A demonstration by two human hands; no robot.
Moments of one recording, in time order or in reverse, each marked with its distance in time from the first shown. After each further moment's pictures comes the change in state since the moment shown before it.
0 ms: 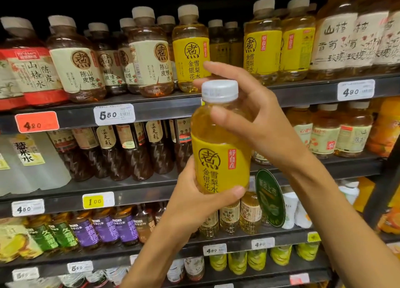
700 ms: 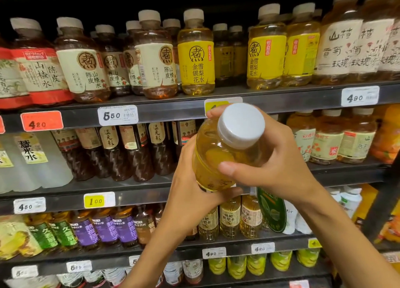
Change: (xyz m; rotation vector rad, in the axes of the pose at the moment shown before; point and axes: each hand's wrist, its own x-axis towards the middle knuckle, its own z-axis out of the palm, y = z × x) left_hand 0.016 -0.006 -0.005 0.339 0.190 0.292; right_hand -0.034 0.003 0.006 0.086 -0.008 -0.051
